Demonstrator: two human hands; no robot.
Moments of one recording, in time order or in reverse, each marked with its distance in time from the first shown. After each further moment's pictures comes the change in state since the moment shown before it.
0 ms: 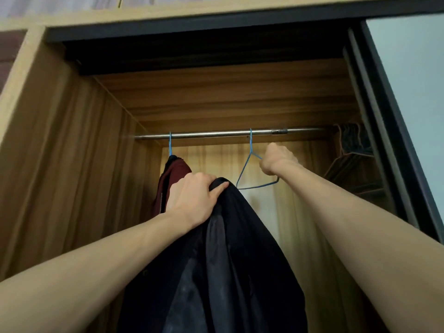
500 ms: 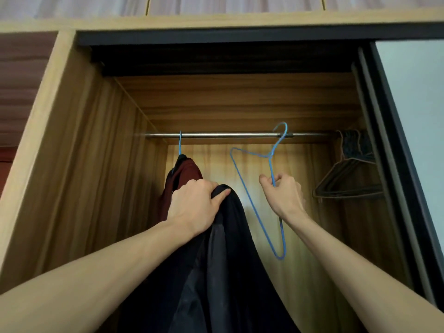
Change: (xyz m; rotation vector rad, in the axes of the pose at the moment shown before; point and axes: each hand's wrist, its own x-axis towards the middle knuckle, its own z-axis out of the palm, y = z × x) left_hand -0.031 -0.017 -0.039 -0.041 -0.085 -0.022; right_hand -0.092 0.010 0.038 0.605 0.201 0.058
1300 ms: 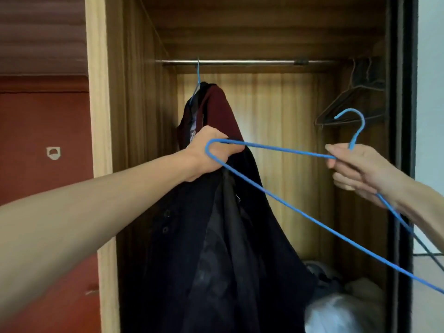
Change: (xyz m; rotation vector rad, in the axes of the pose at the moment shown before) left_hand -0.098 -0.040 -0.087 -0.647 -0.420 -0.206; right_hand -0.172 -0.014 -0.149 0.626 -0.668 0.122
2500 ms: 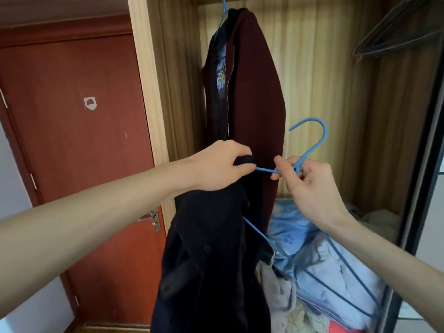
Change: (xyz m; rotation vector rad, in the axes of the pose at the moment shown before) left_hand -0.165 -0.048 -0.017 0.364 -0.443 0.114; right_hand -0.123 0.066 0.205 -0.324 0.256 -0.020
